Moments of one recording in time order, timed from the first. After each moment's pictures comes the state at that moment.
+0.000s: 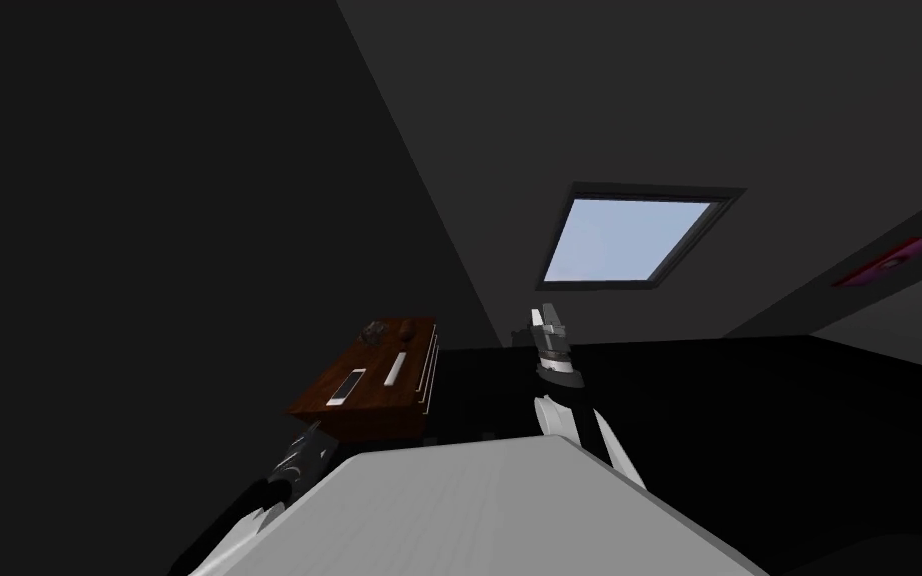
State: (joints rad) left arm 0.53 0.40 0.24 -1.38 0.50 0.17 0.14; right arm 0.51 0.02 -0.02 -2.26 0.10 -0.53 0.03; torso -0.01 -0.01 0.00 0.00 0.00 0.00
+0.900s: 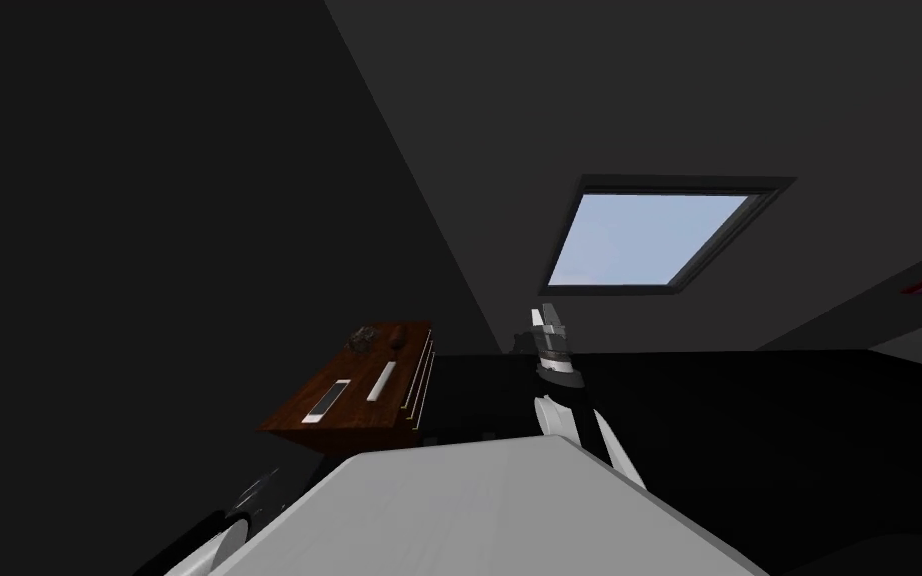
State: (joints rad) left arm 0.46 0.46 0.34 -1.14 0.57 0.36 0.19; right arm 0.51 0.02 -0.02 -2.26 0.10 -0.53 0.03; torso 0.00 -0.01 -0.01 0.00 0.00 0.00
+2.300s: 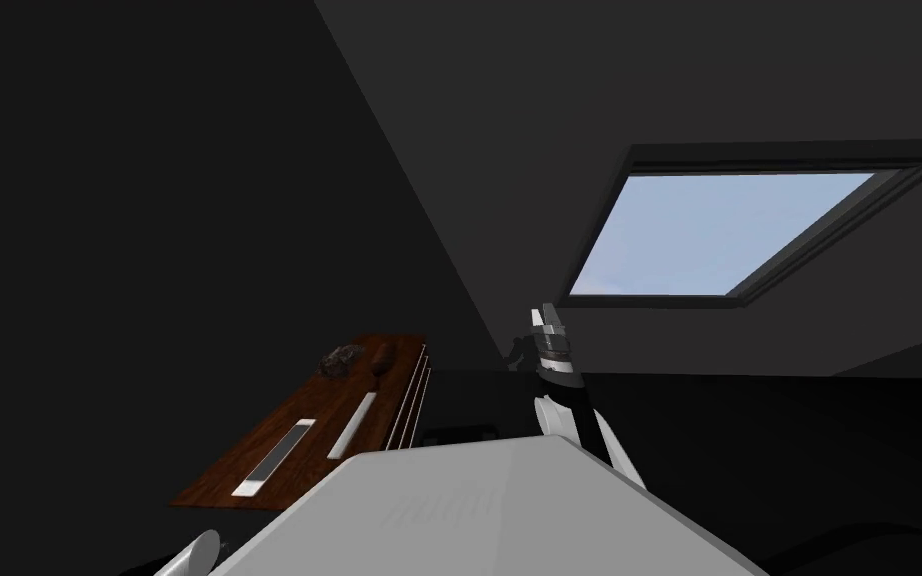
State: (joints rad) left arm 0.30 0.52 0.47 -0.77 0.65 0.64 0.26; right arm 0.51 0.02 -0.02 -2.26 0.10 -0.53 0.03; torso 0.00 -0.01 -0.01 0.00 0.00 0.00
